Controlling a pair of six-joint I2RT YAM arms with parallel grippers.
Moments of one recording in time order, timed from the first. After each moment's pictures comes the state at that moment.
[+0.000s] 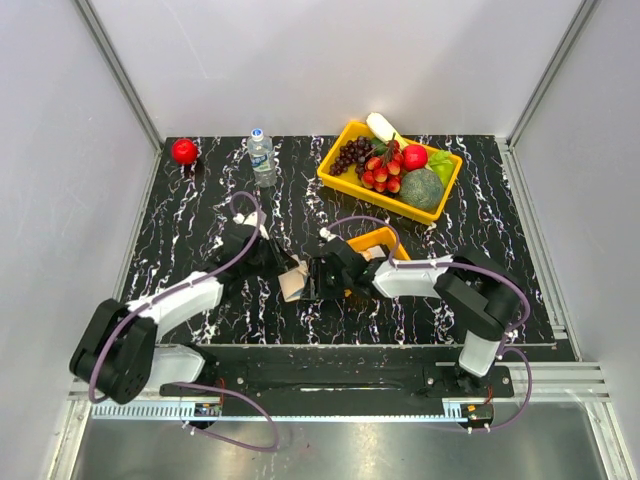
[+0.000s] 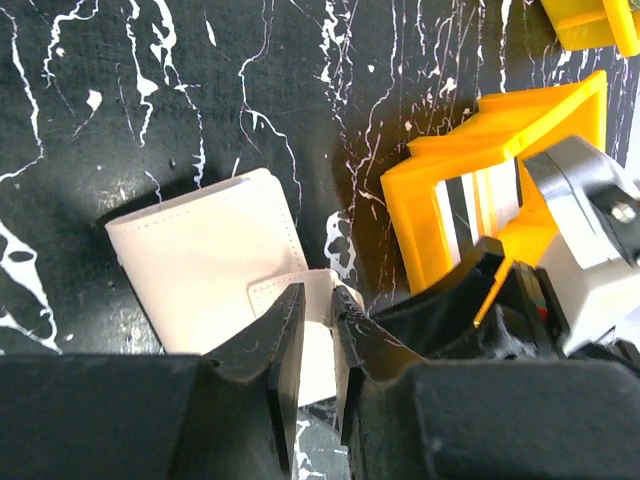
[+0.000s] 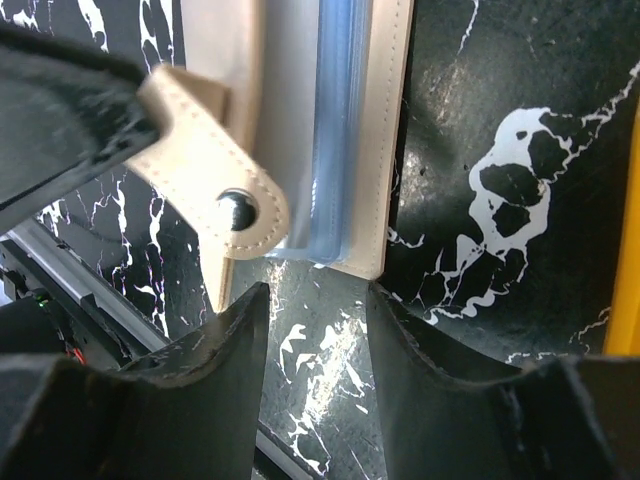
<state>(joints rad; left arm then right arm) -0.48 1.22 0.55 0.02 0.16 -0.79 0.93 1.79 0.91 0.09 -0.14 0.81</state>
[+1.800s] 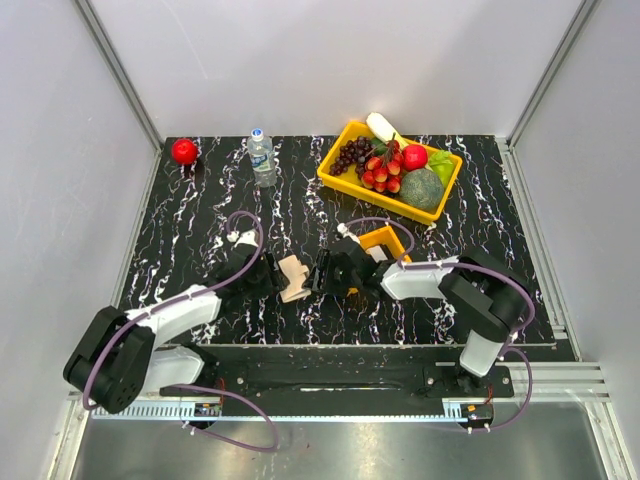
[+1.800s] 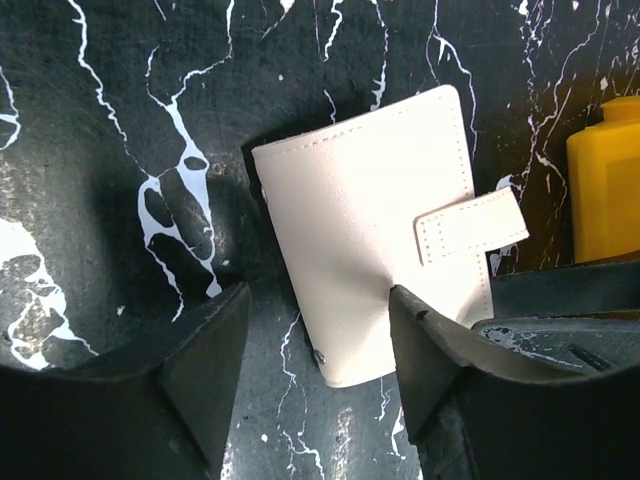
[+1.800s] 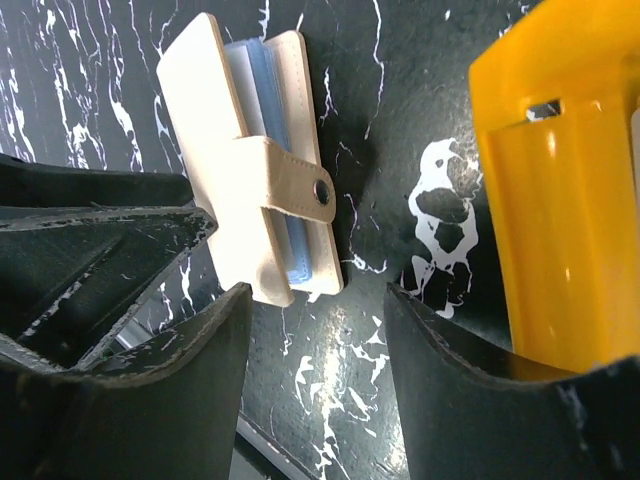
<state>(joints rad) -0.52 1.20 0.42 -0.04 -0.04 -0.73 0.90 1.75 0.82 0.21 -0.06 0.98</state>
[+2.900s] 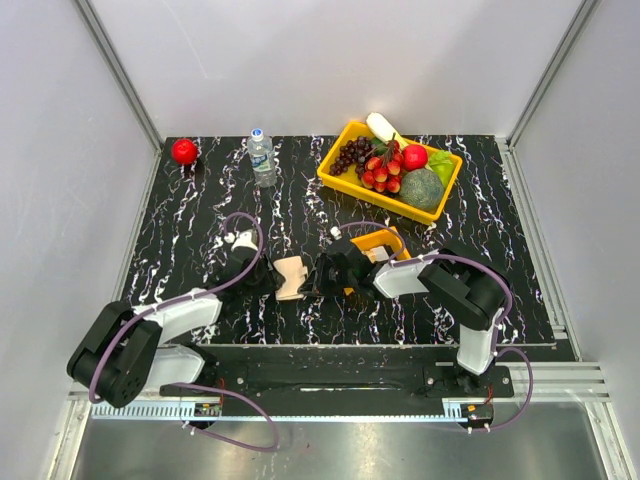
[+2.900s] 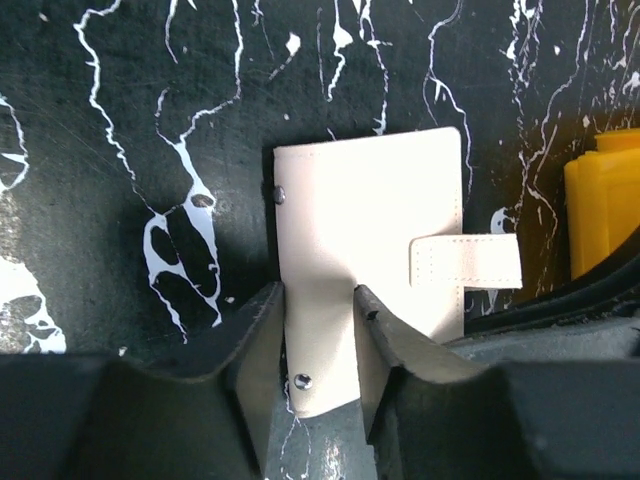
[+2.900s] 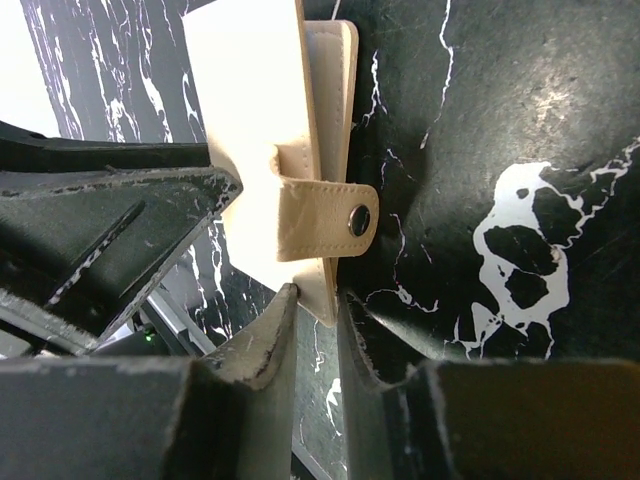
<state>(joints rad) -0.51 1.24 0.36 0.14 -0.04 -0.73 0.88 1.87 0.83 0.38 -0.24 1.06</state>
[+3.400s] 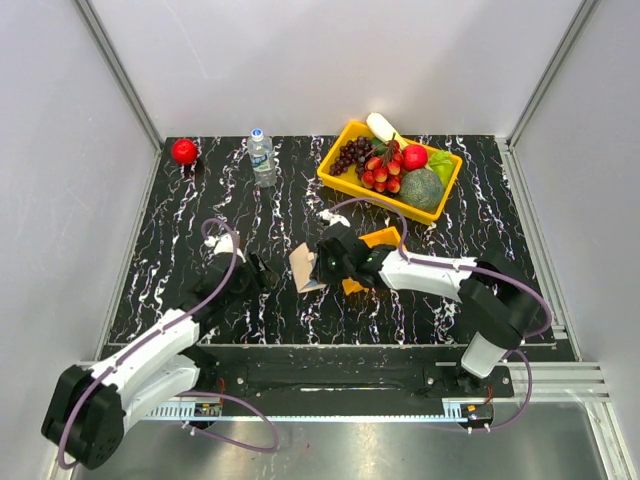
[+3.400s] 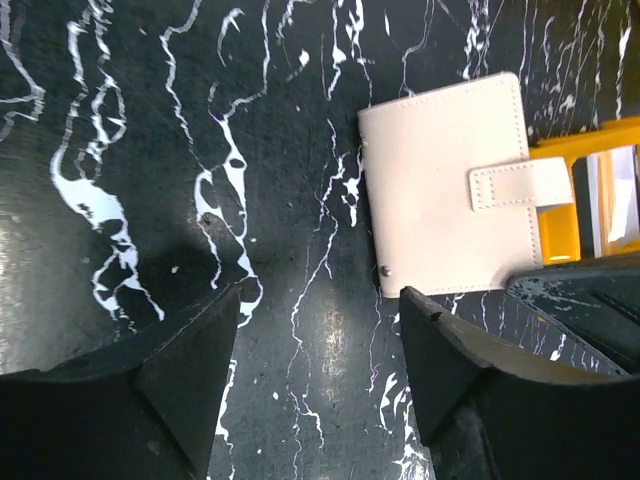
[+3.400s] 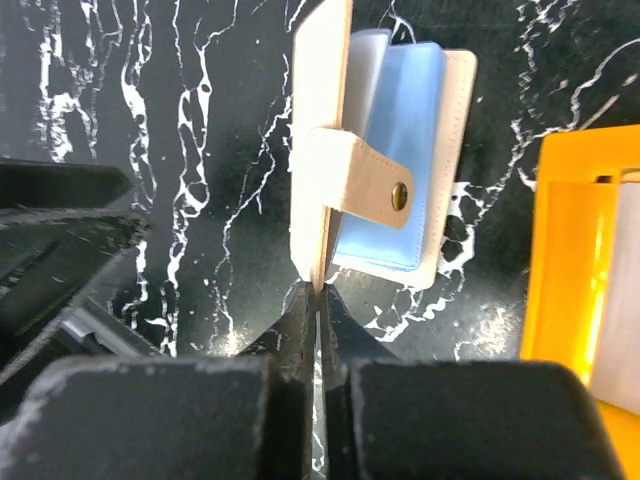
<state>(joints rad) -0.50 0.90 0.35 -0.13 -0.09 -0.75 0.90 1.69 0.98 -0.03 -0.03 0.76</state>
